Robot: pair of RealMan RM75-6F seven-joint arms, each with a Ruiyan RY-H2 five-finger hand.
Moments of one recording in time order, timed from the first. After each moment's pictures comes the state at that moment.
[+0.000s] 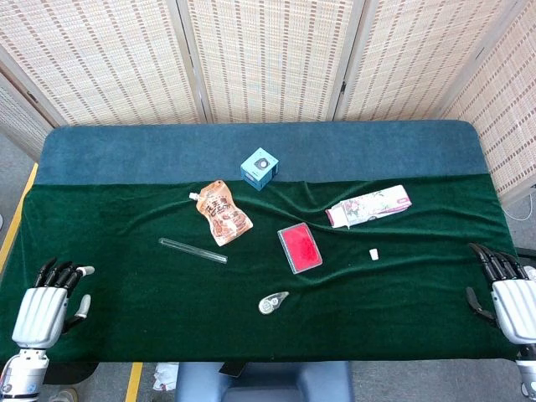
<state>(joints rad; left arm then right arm) -0.13 -1.20 0.01 -1.71 1.53 1.55 0.23 0.05 -1.07 0.00 -1.55 -1.56 1.55 0.07</state>
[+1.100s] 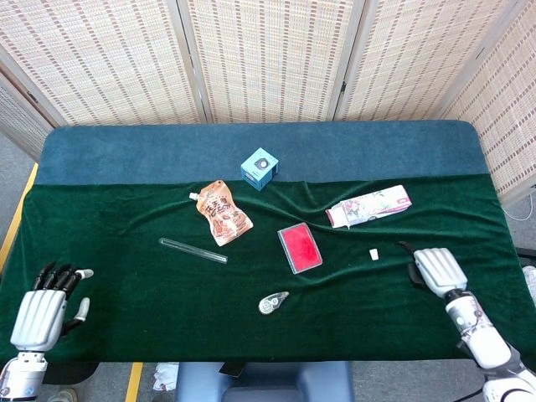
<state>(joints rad) -0.10 -1.19 0.00 -1.72 1.53 1.52 0.22 0.38 -1.17 0.08 -1.56 -1.27 0.91 -0.12</state>
